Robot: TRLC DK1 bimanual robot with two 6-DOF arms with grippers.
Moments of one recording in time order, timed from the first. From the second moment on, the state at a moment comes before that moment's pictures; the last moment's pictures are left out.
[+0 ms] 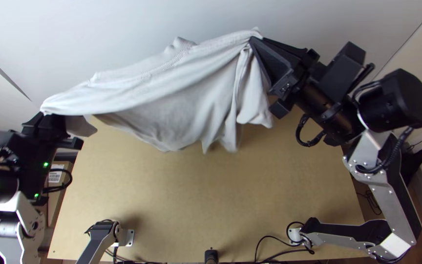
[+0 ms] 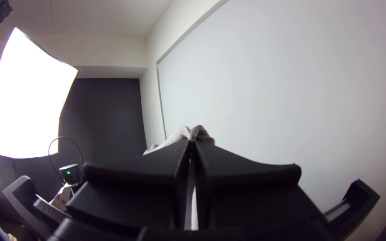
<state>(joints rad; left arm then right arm) 0.06 0.68 1.28 -0.31 0.13 -0.07 0.79 1.34 1.95 -0.20 -0.13 0.24</state>
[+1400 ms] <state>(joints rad) -0.87 1.66 1.14 0.07 0.27 -0.06 -0.39 1.06 0.63 -0.02 -0.35 0.48</state>
